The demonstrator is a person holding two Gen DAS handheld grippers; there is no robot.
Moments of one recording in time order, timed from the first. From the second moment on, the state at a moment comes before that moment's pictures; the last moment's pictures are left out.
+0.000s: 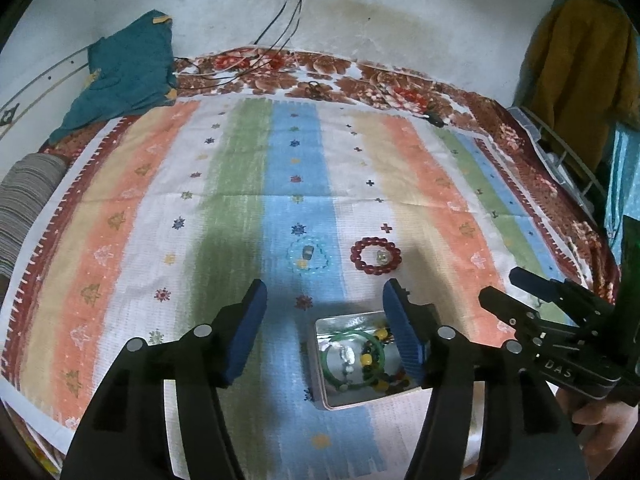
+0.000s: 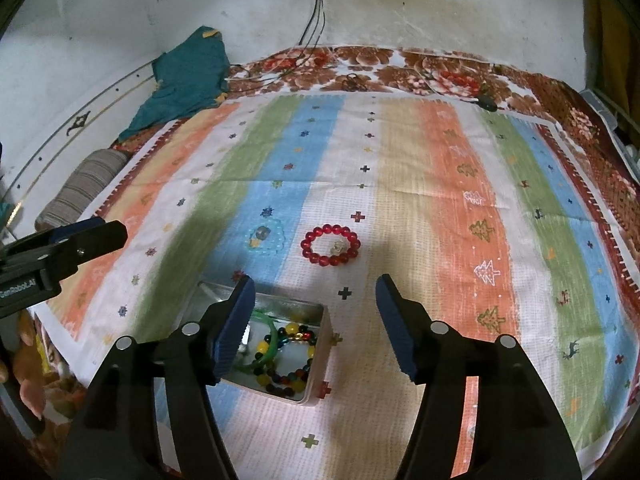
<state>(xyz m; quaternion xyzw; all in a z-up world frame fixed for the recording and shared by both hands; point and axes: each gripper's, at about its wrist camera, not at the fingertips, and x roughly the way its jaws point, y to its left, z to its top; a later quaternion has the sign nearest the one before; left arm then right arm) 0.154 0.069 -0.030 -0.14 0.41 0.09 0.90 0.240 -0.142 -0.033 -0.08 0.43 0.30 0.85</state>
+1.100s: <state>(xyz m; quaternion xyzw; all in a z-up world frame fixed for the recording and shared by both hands) 0.228 0.080 -0.069 -0.09 0.47 0.11 0.87 0.296 -0.113 -0.052 -0.11 0.45 0.28 0.84</state>
